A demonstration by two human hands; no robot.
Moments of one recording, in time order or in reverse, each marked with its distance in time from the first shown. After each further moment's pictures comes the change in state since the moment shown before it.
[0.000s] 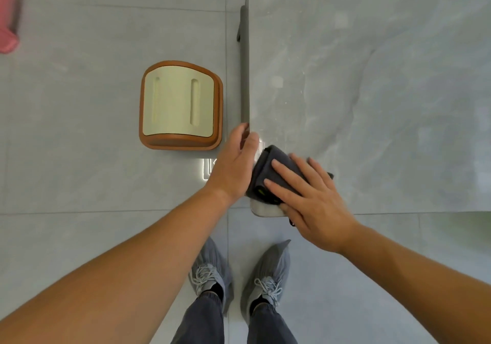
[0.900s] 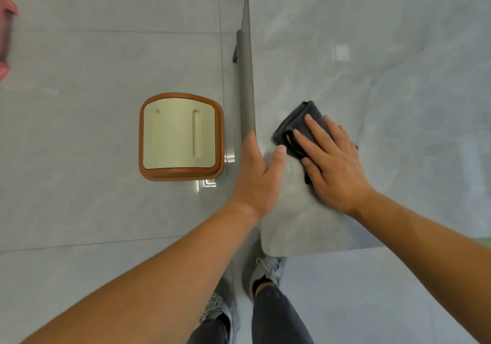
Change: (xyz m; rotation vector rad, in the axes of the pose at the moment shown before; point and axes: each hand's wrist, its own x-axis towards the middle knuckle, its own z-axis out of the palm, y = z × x) left_hand 0.043 0.024 0.015 -0.091 0.035 0.063; right_hand 0.087 0.070 -0.027 0.031 0.082 0.289
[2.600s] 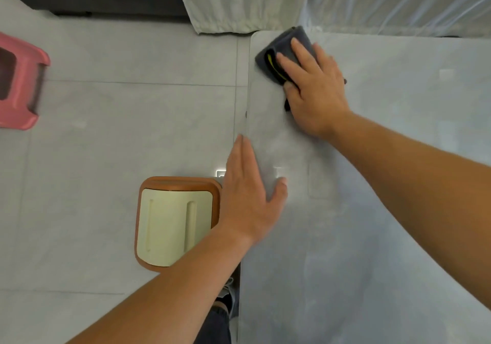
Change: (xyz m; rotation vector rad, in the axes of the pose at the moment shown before) left_hand 0.177 0.087 -0.009 0.634 0.150 0.157; right_hand 0.347 0.081 -0.062 0.039 0.020 0.045
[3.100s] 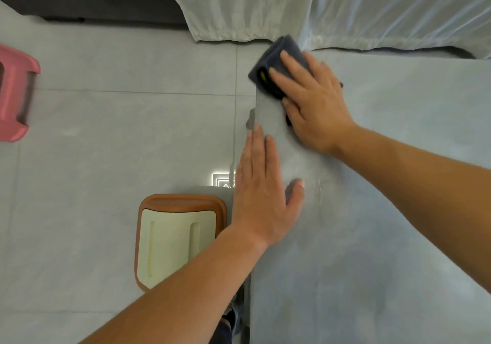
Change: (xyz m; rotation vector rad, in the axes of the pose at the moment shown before) left_hand 0.047 0.007 -0.001 0.220 -0.044 0.138; right_hand 0.026 -0.003 0.000 -0.033 -0.028 -0.159
